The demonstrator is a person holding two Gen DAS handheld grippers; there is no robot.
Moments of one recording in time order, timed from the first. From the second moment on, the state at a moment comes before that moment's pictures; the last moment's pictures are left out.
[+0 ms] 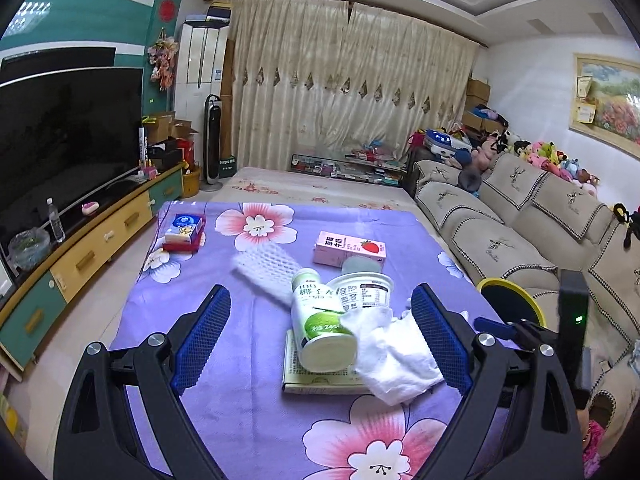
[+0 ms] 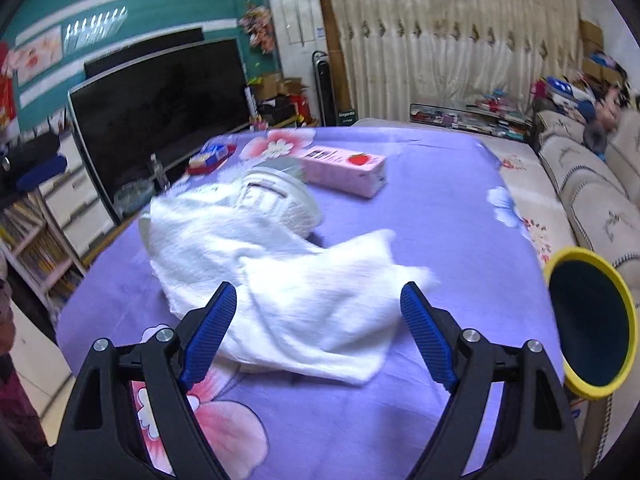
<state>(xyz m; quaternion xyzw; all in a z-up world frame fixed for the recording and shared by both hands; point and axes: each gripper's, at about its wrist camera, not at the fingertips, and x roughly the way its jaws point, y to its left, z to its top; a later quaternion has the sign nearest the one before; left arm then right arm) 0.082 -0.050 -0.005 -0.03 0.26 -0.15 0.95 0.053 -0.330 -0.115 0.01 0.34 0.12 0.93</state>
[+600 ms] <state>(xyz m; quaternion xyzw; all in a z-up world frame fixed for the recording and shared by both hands) 0.094 -0.055 -0.023 -0.04 0.28 -0.16 0.95 0.080 -0.319 -0.142 0.02 0.40 0.13 0.91</state>
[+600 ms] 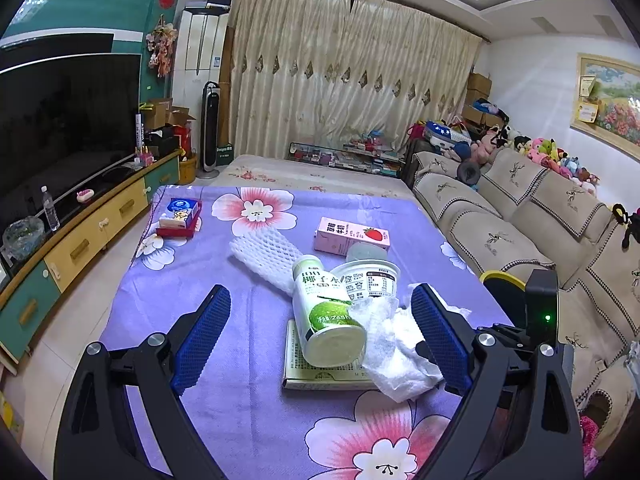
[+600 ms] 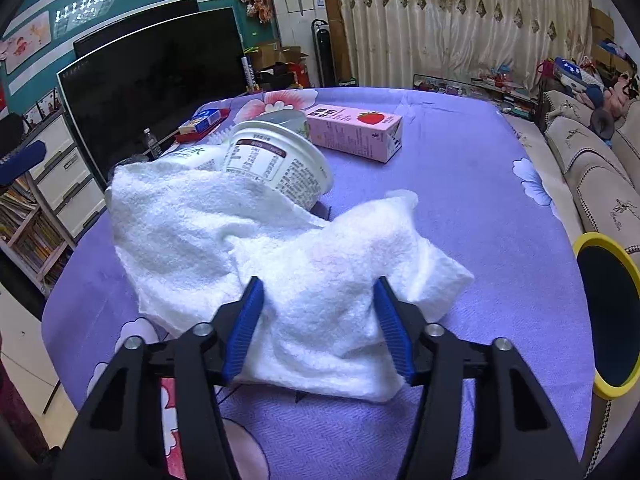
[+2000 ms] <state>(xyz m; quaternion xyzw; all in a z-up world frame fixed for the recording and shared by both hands) 0.090 -0.088 -0.026 -0.01 0.28 -0.19 0.94 0.032 -0.450 0.009 0.06 0.26 0.06 0.96</state>
